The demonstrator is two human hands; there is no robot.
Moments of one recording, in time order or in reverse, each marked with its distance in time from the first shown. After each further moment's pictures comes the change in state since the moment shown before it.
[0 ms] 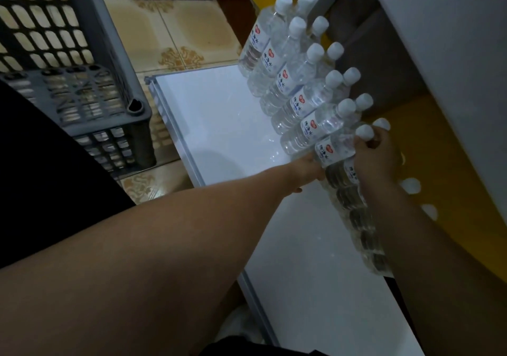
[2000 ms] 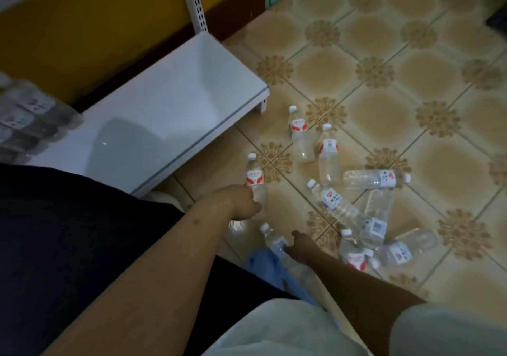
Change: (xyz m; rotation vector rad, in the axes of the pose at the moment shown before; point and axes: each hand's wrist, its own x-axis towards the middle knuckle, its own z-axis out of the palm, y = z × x) left_hand -0.382 -0.342 0.329 2.277 -1.122 0.030; right_hand -0.787 0.296 -0.002 0.416 -0.253 1.283
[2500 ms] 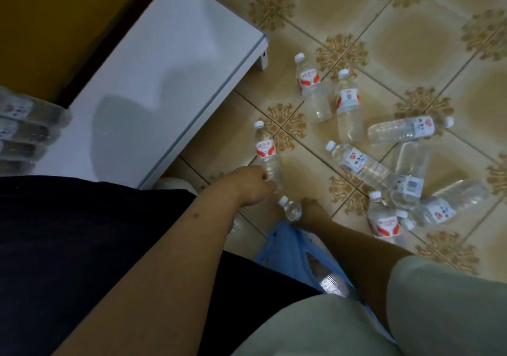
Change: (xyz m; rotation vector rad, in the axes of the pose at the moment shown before) left_hand 0.032 0.003 -0.003 -0.044 -0.066 -0.038; right_hand 0.050 -0.017 0.025 0.176 0.006 0.027
